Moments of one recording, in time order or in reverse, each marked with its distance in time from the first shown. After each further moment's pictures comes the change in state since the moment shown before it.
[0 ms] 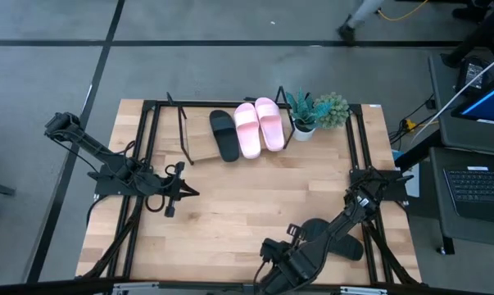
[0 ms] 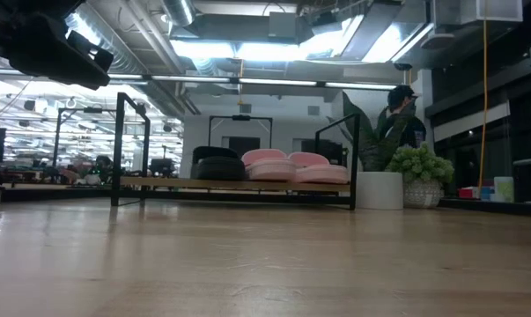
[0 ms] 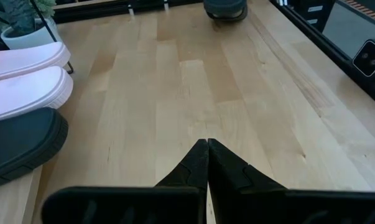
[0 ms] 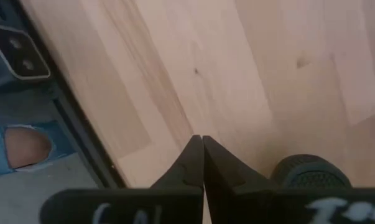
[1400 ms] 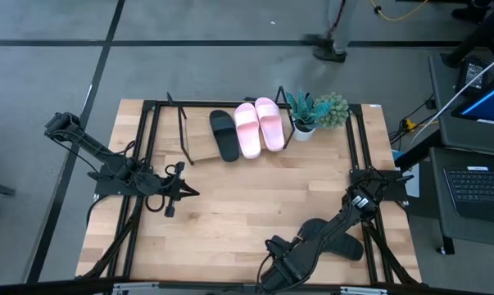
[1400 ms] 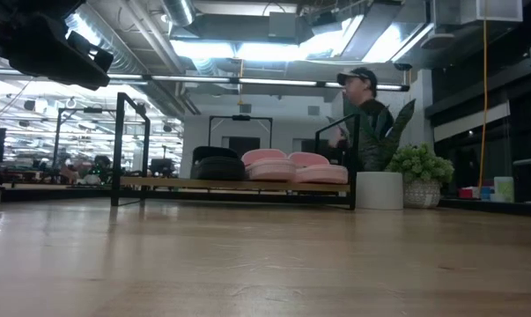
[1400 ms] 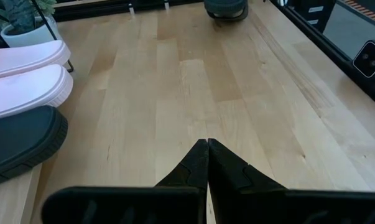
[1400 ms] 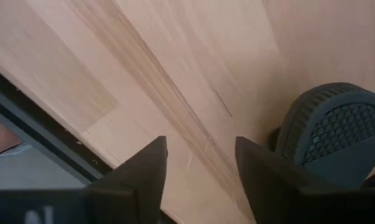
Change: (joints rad) left arm 0.000 0.000 0.000 -0.002 -0.001 -0.010; right arm -0.010 0.000 -0.176 0.003 -0.206 0.171
